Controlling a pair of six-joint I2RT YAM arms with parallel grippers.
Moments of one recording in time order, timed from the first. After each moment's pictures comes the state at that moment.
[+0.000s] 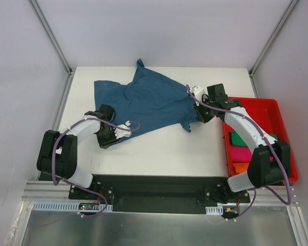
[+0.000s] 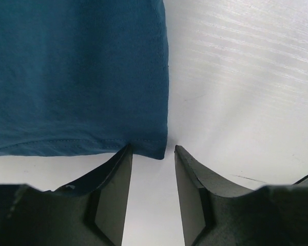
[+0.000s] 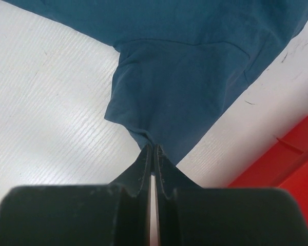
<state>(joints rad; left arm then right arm) -0.23 1.50 0.83 -0.80 0.13 1.01 0.31 1.45 1.13 -0.65 -0.21 -0.40</state>
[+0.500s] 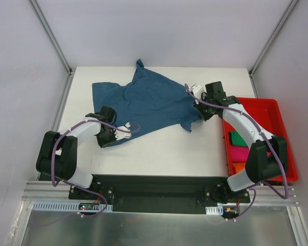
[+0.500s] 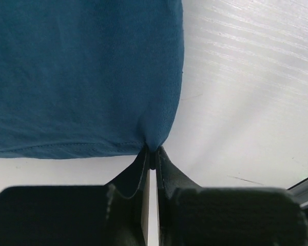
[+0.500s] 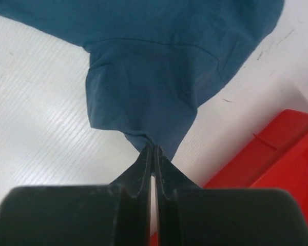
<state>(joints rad) -0.24 1.50 0.80 -0.77 0.08 0.99 0.31 1.51 1.18 -0.66 -0.14 -0.44</state>
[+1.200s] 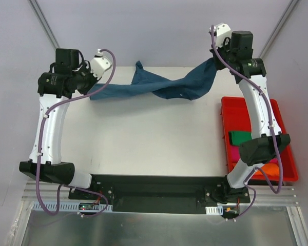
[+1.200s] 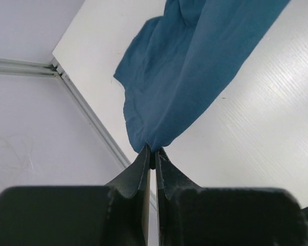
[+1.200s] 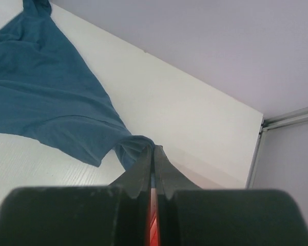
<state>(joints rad) -0.10 1.42 1.83 -1.17 0.15 0.72 0.18 1.73 2.03 -0.77 -0.09 -0.33</state>
